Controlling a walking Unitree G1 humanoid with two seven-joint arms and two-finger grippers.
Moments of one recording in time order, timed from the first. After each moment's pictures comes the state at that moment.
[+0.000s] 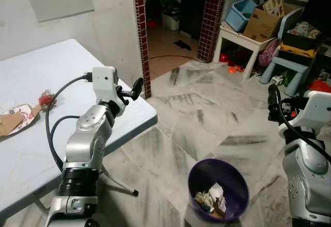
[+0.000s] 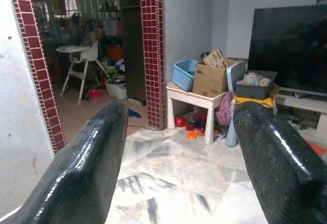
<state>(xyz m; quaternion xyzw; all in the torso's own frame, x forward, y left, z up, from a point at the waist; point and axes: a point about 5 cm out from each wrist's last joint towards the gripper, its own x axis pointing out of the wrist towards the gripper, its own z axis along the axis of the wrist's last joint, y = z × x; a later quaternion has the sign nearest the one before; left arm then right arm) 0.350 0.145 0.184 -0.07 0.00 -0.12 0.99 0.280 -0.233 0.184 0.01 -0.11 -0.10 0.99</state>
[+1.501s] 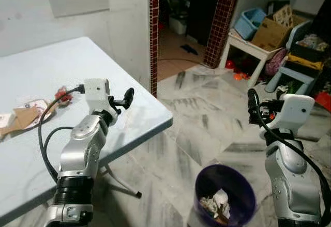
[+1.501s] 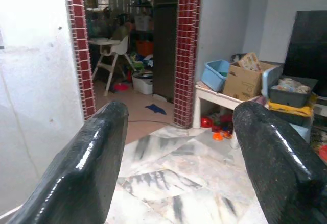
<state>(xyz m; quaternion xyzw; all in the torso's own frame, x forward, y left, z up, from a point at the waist) 0.344 0.156 0.165 -0.08 0.03 -0.09 0.99 0.291 -0.205 0.177 0.00 -0.10 -0.06 0.99</state>
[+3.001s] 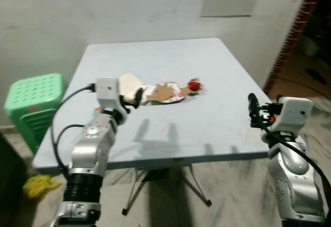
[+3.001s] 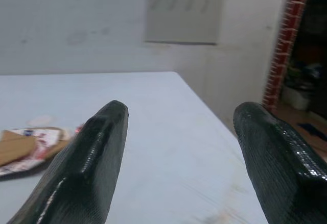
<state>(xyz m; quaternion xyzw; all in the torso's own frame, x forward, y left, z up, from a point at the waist) 0.348 0.126 0.167 -0.06 0.03 -0.13 0.99 0.290 -0.219 0.170 -0.01 -0.08 -0.06 0.99</state>
